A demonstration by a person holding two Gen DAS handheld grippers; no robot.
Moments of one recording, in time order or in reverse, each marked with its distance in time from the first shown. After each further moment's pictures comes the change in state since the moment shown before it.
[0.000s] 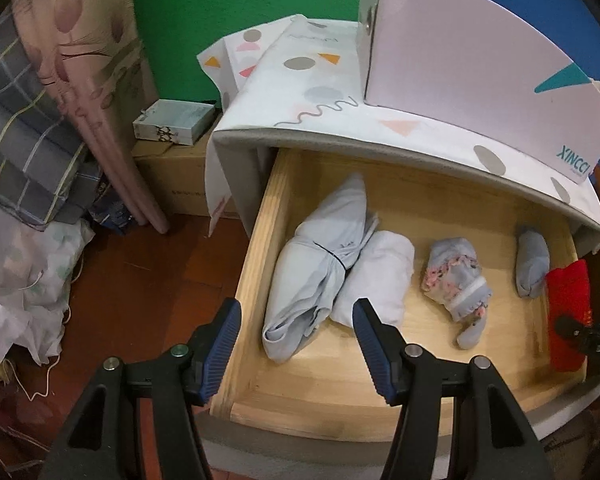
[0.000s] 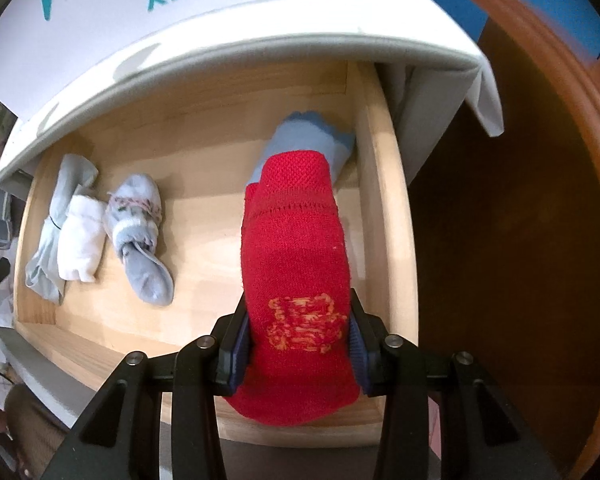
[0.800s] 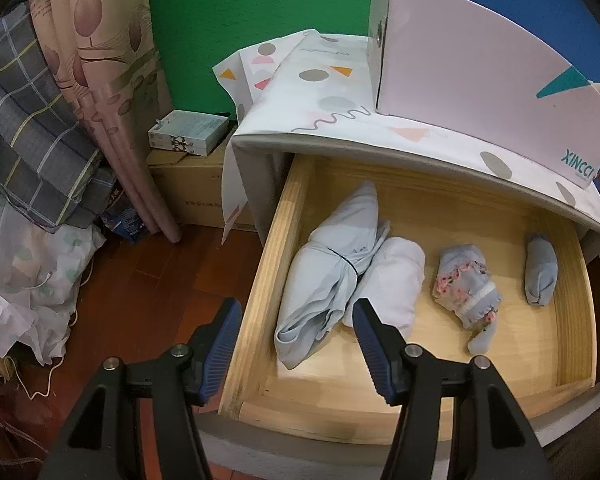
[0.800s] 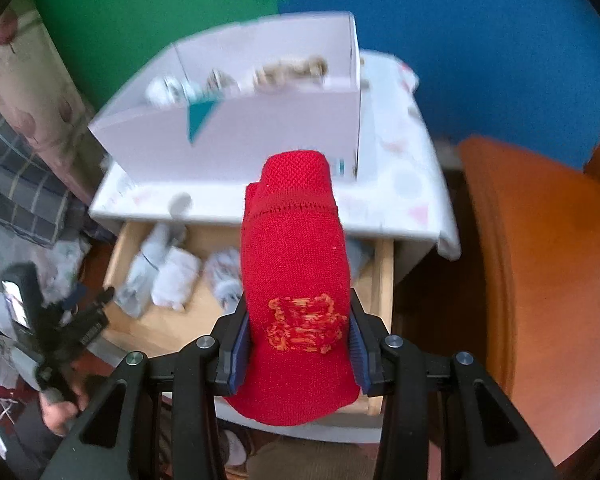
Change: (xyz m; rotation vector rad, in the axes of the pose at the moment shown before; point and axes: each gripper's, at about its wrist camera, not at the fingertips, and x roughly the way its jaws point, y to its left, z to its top) left arm -0.006 0.006 -0.008 -0.016 -0.060 0.029; right arm -0.159 0.021 0.045 -0.126 -0.195 0.077
